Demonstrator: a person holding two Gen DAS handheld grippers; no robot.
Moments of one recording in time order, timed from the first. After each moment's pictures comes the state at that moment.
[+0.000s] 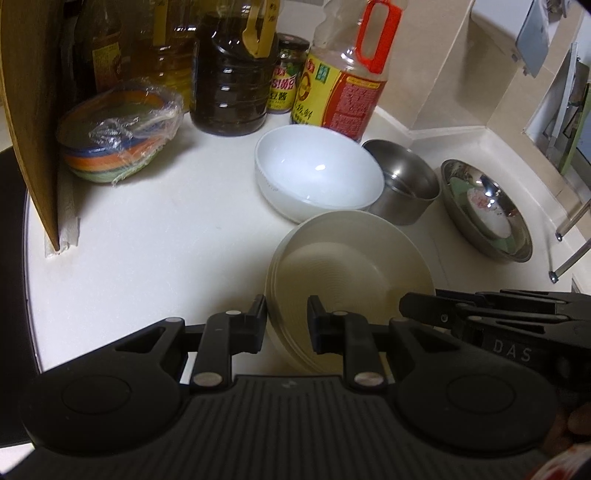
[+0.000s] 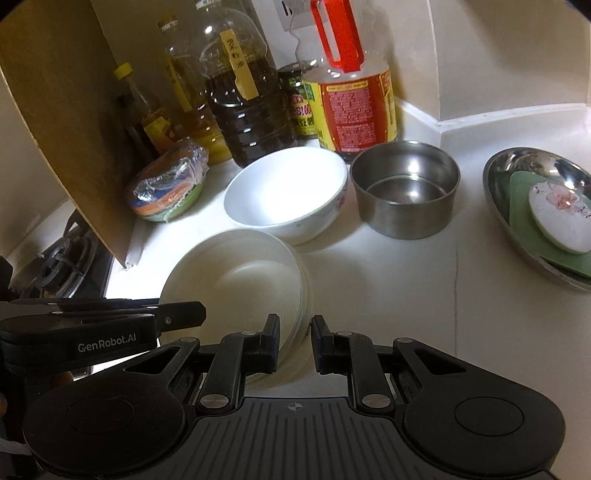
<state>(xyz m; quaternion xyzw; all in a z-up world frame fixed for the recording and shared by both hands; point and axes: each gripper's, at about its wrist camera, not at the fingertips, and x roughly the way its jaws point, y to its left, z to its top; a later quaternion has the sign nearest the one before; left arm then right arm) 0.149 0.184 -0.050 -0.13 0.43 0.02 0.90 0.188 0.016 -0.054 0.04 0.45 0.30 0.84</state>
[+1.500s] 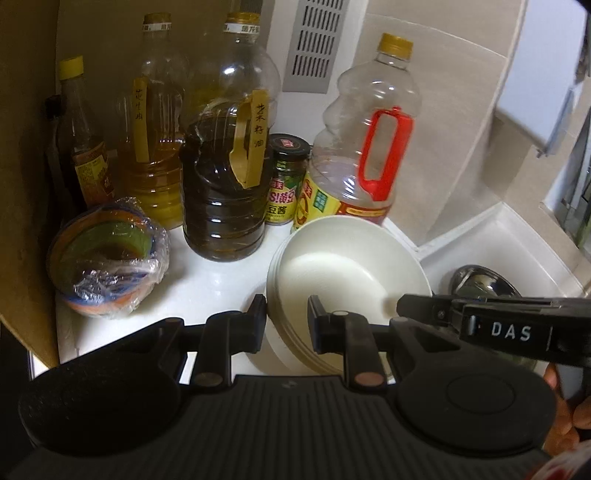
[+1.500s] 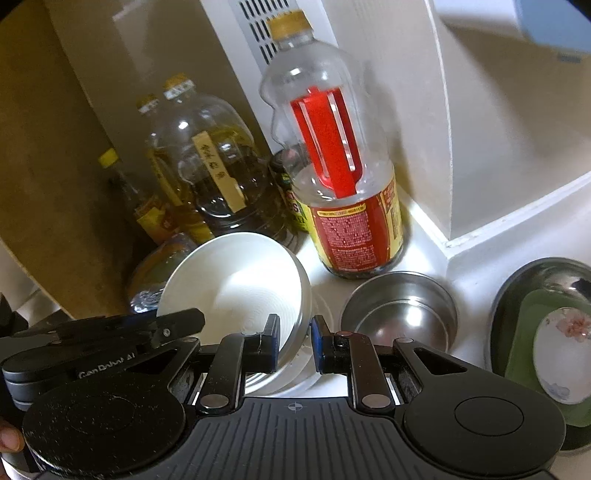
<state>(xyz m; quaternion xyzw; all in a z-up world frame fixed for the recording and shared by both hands) 0.243 0.181 0.009 -0.12 0.35 0.07 0.93 0.309 0.019 -0.002 0.07 0.43 0.33 0.84</state>
